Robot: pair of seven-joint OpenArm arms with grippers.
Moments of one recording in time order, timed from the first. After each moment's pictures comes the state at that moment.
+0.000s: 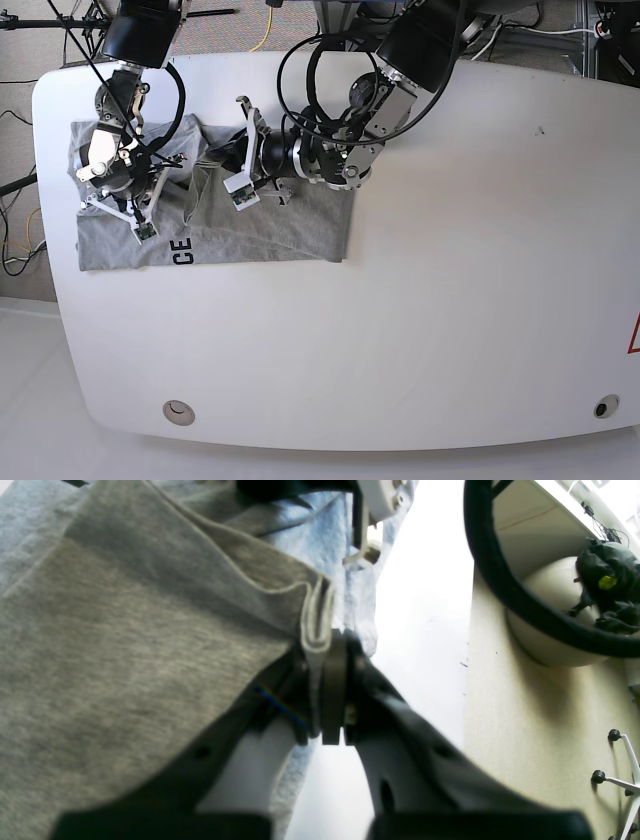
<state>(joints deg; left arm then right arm) -8.4 6.0 32.8 71.6 -21.3 -41.5 36.3 1.0 9.8 21.0 88.7 -7.9 39.1 -56.0</state>
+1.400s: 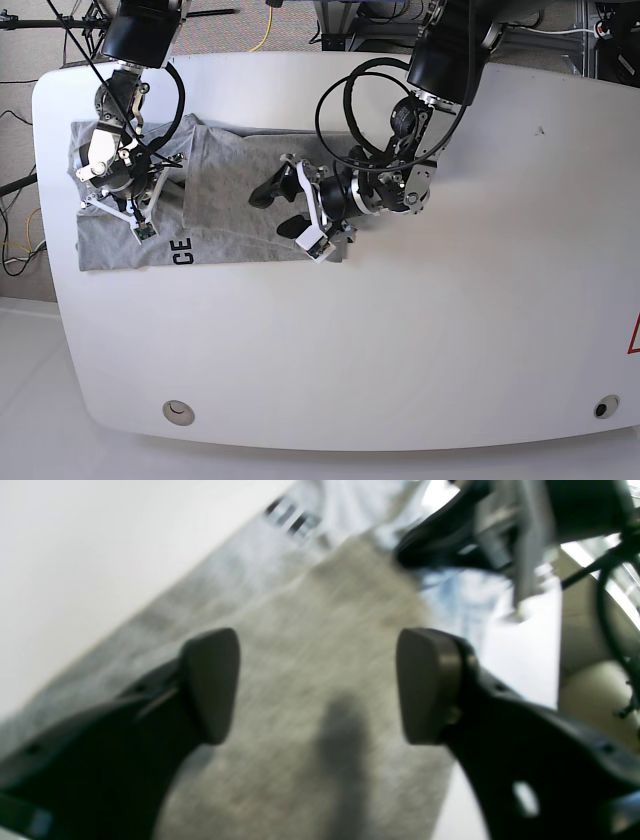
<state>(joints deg) -10.7 2.4 18.2 68.2 -21.2 -41.5 30.1 0.9 9.8 21.0 88.7 -7.9 39.1 -56.0</state>
